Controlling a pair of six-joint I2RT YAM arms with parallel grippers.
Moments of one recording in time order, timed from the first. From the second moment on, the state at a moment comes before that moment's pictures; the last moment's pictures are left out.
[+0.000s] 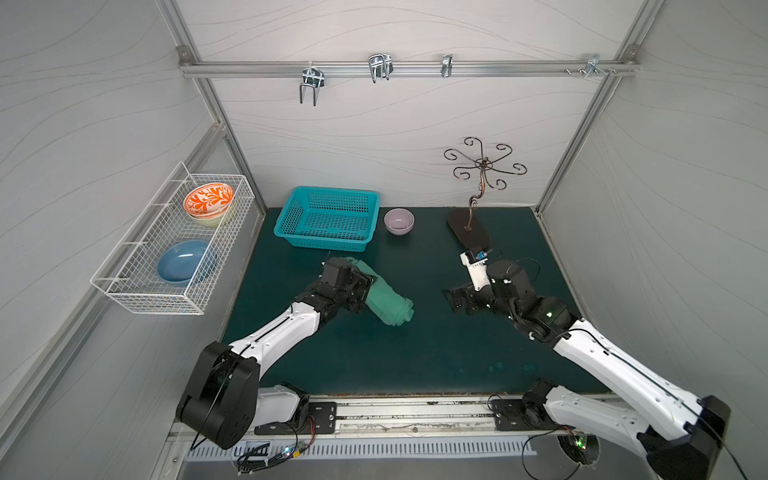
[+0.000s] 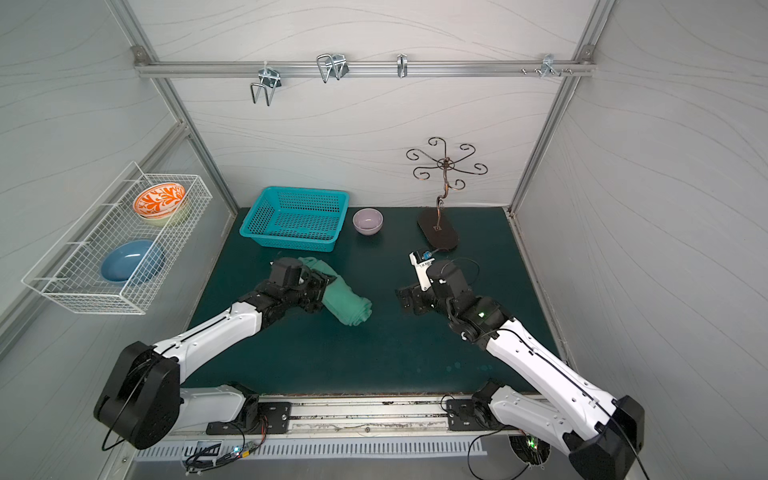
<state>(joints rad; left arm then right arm) -0.35 1.29 0.76 -0.16 0.25 -1.50 0.69 0.96 0.87 -0.56 0.05 0.21</state>
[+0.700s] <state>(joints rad) -0.05 1.89 1.52 -0.16 0.21 -1.46 0.45 0.97 0.81 -0.57 -0.10 0.23</state>
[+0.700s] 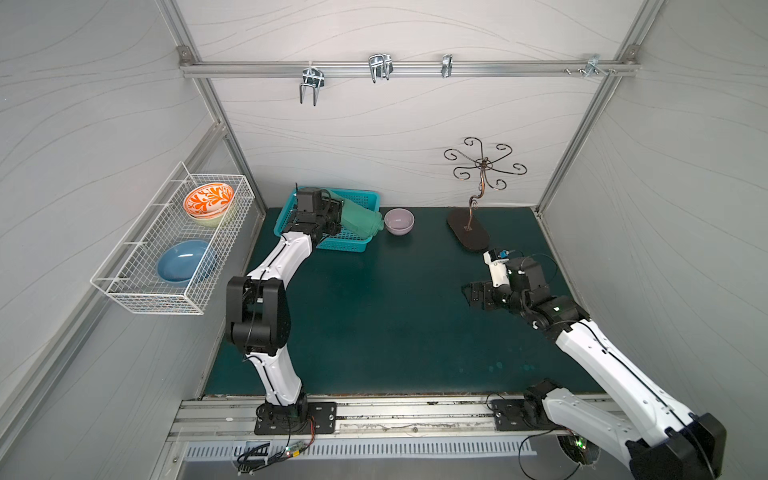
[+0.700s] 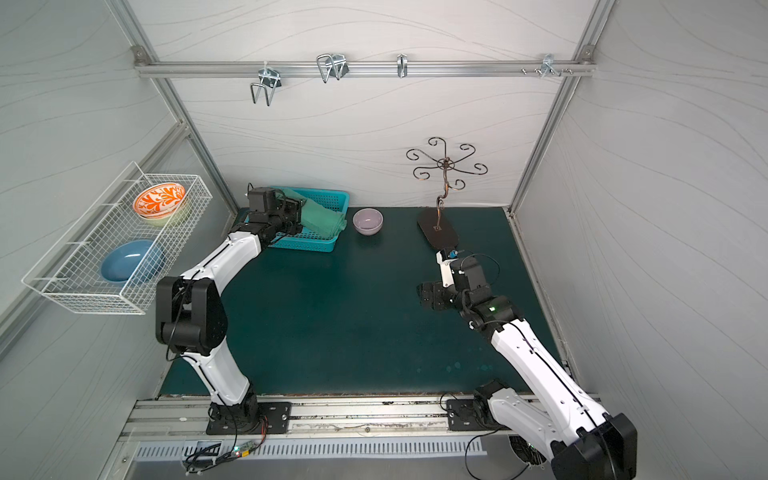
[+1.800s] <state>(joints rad) 0.00 2.34 1.99 -0.49 0.10 -1.53 0.34 1.11 0.83 -0.54 -0.12 0.22</state>
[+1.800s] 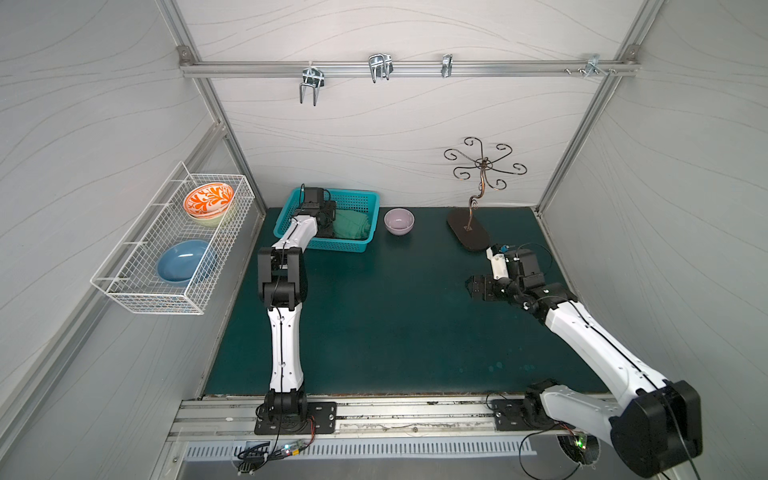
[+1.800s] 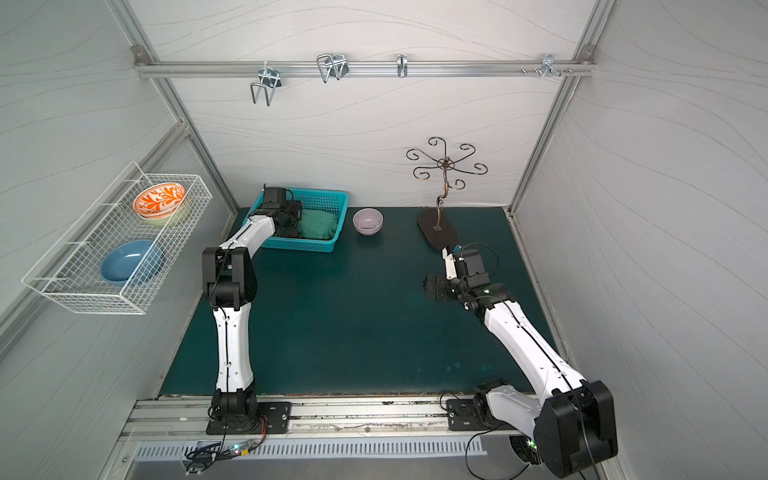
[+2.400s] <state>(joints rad) 0.00 1.96 1.79 -0.69 -0.03 -1.47 0.34 1.00 0.79 -0.54 -0.11 0.22</state>
